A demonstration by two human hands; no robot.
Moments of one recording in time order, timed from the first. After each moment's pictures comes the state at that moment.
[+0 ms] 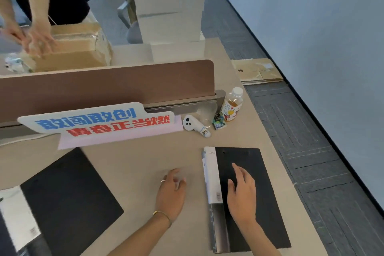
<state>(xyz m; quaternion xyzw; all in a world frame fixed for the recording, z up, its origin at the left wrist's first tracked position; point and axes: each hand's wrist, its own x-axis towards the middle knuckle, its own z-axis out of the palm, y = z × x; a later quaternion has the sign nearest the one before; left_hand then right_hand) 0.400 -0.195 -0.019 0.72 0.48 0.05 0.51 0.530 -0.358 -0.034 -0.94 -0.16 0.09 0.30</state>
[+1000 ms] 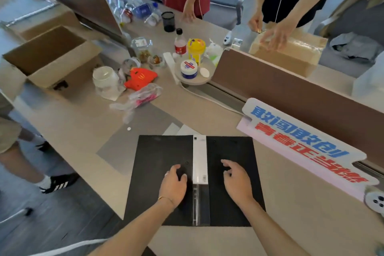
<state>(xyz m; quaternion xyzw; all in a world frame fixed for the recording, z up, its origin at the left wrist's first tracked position) -0.003 0.005 -0.006 0.49 0.73 0.14 0.46 0.209 -0.001 -0.018 -0.75 -0.51 0.36 0.21</state>
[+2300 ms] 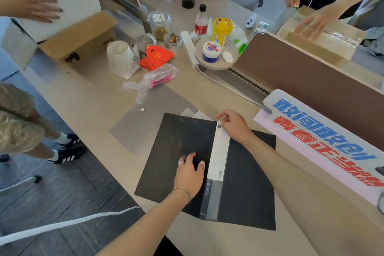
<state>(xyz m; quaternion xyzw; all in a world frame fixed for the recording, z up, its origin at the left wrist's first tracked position) 0.001 -0.002 -0.008 0.47 0.73 0.14 0.47 0.172 0.143 0.024 -0.67 -0.59 0.42 0.16</state>
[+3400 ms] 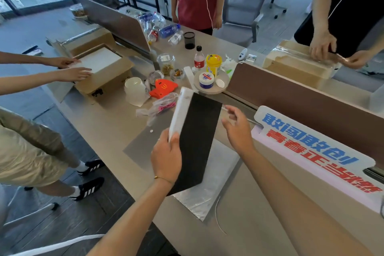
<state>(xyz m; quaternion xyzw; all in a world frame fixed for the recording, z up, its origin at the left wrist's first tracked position) -0.028 0.010 0.131 0.52 0.73 0.39 0.20 0.167 0.083 0.132 -0.65 -0.51 0.38 0.42</state>
